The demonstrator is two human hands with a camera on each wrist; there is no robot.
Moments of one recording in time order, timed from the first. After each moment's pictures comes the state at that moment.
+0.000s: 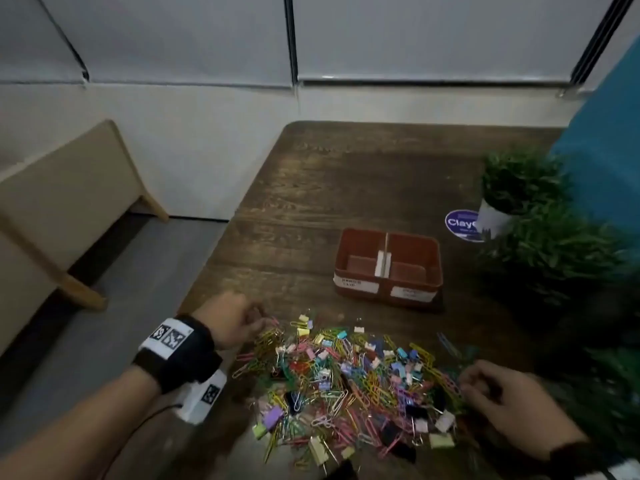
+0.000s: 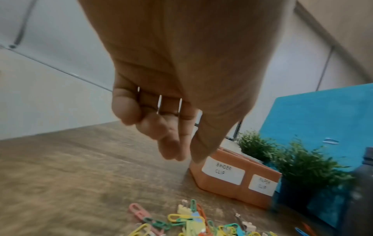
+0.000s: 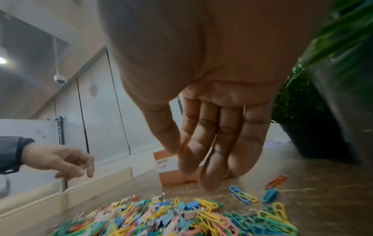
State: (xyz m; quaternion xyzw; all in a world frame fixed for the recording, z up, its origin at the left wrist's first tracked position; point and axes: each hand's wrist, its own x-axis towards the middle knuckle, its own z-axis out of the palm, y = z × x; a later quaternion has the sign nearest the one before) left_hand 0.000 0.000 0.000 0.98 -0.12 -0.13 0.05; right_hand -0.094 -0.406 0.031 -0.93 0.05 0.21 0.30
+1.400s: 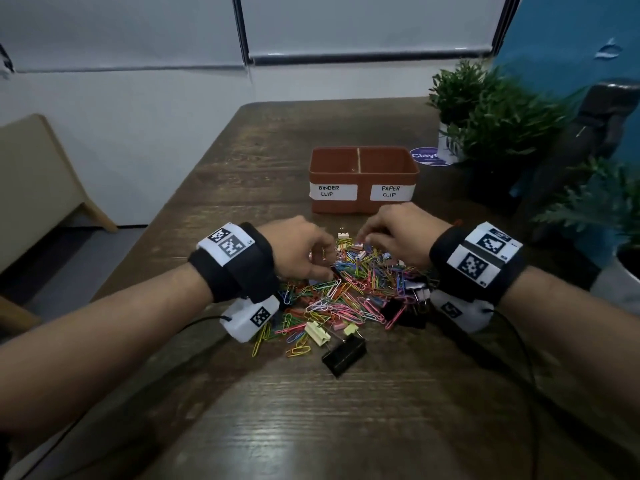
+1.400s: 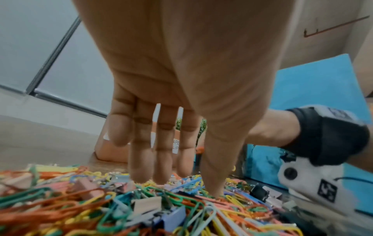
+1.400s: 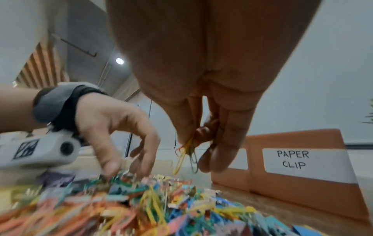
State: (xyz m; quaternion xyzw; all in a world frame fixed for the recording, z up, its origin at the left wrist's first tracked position) left_hand -0.034 -0.098 -0.069 0.92 -0.37 -0.09 0.06; right_hand -0.064 -0.319 -0.064 -0.97 -0.16 0.01 0.16
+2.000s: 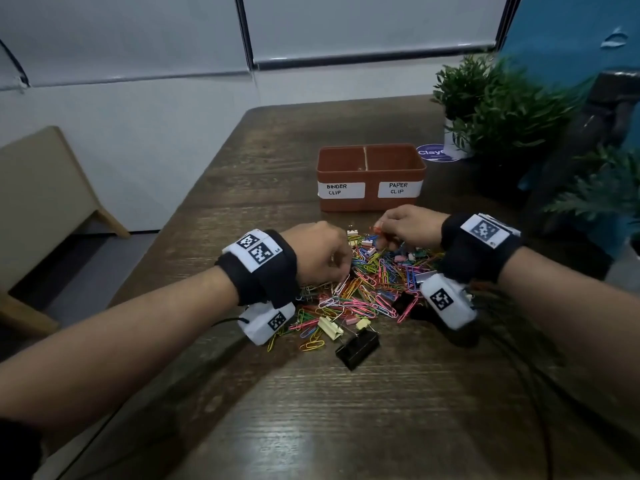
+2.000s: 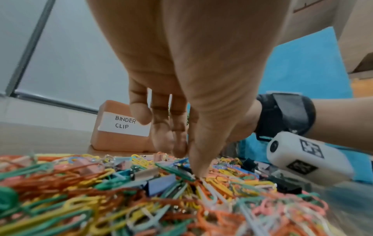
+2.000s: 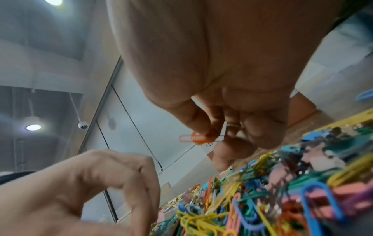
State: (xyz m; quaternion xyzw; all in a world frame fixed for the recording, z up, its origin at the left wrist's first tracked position) left_hand -0.042 -0.107 -0.077 0.90 -0.44 -0.04 0.04; right_hand -0.046 -0.317 -0.074 -0.90 0.00 0.16 0.41
